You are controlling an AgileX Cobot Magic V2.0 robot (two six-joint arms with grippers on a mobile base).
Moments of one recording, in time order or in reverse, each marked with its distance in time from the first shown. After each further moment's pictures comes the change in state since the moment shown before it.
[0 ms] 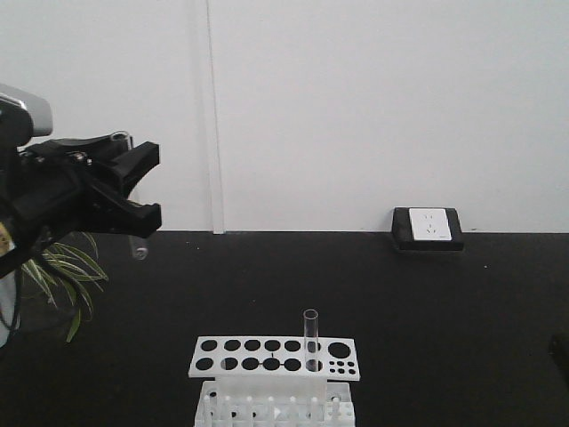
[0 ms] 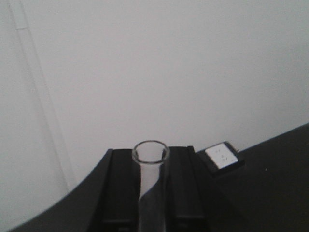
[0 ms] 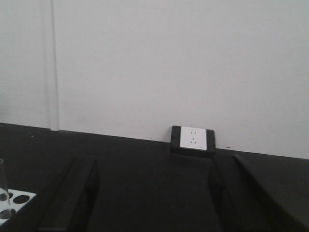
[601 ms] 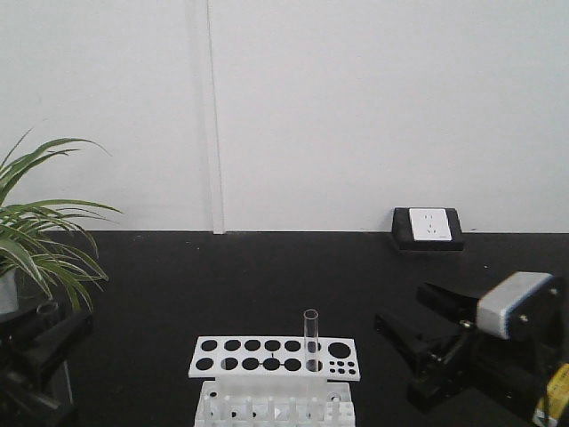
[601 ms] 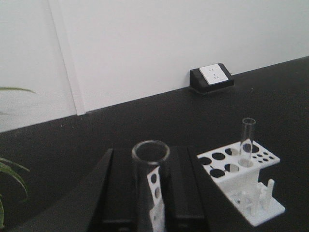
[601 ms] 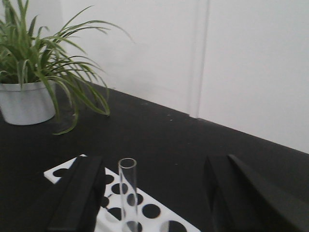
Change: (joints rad) left arm 0.000 -0.360 0.544 -0.103 0.038 0.025; right arm 0.060 0.706 -0.322 -0.673 -0.464 0.496
